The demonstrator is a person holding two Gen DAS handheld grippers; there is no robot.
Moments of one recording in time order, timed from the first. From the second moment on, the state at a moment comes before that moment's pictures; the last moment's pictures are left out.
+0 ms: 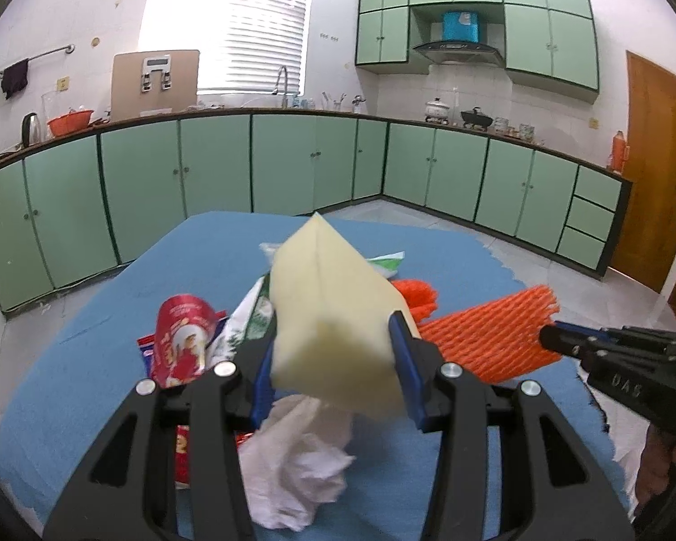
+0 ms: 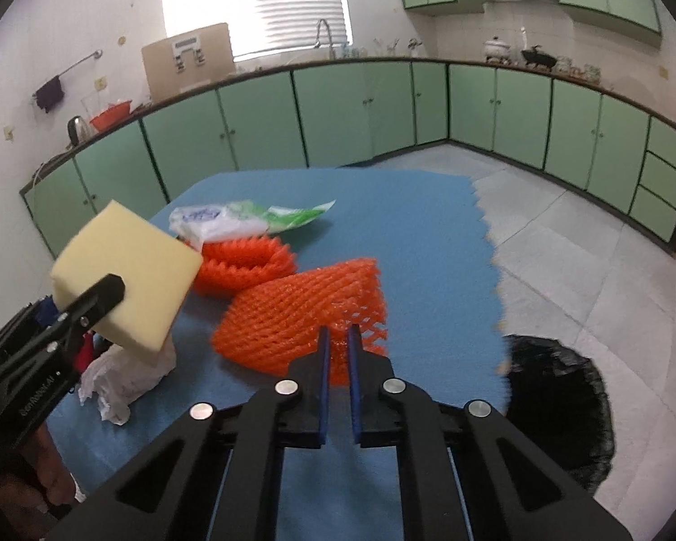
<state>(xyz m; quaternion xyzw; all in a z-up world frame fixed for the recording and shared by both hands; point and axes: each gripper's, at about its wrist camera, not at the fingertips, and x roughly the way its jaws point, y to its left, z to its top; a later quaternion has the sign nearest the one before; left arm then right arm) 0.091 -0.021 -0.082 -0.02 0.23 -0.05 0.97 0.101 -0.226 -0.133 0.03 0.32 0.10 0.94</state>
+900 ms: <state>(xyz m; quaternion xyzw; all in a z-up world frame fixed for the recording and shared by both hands) 0.115 -0.242 -0.093 0.01 0.22 -0.25 0.94 0.058 -0.418 -0.119 0.08 0.30 -0.11 0.94</state>
